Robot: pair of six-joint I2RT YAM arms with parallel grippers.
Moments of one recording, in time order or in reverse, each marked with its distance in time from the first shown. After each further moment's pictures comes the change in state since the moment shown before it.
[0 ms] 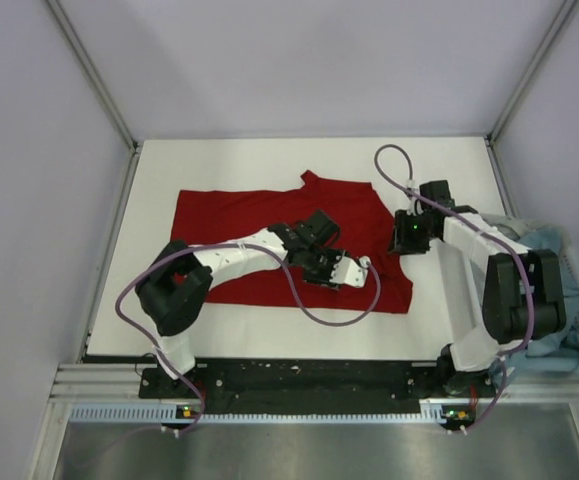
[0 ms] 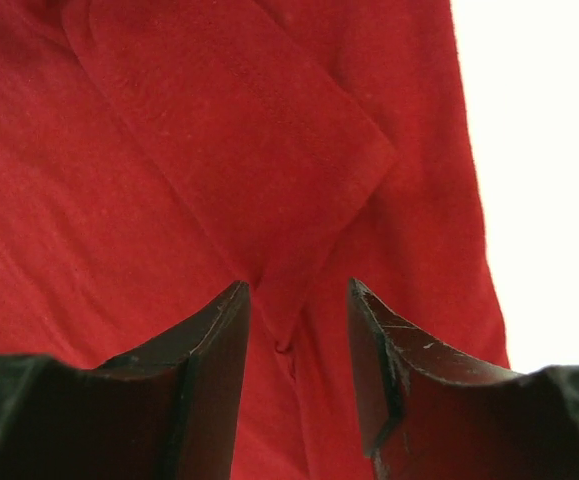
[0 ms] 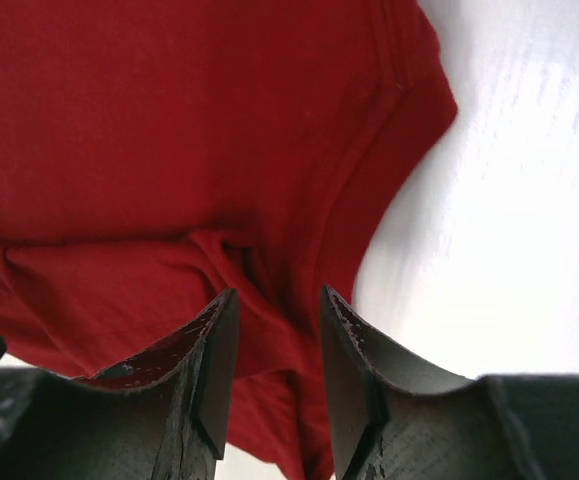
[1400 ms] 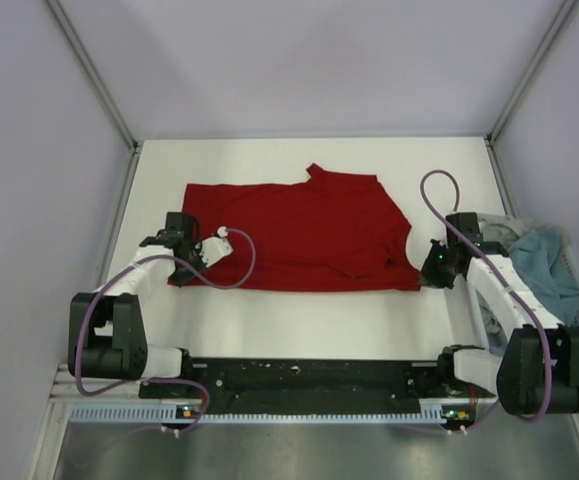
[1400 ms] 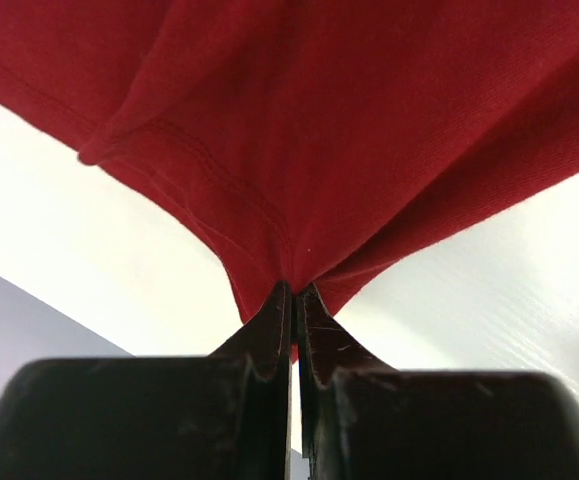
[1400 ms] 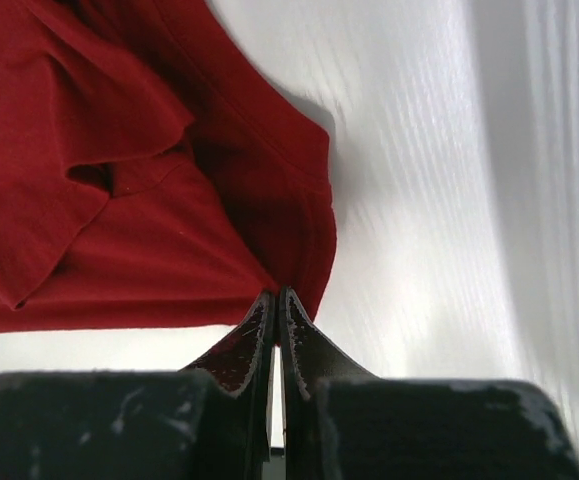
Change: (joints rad) left arm 0.828 -0.433 -0.497 -0.076 -0.411 -0.029; right arm -0.106 -0.367 -0.243 -0.163 0.144 0.269
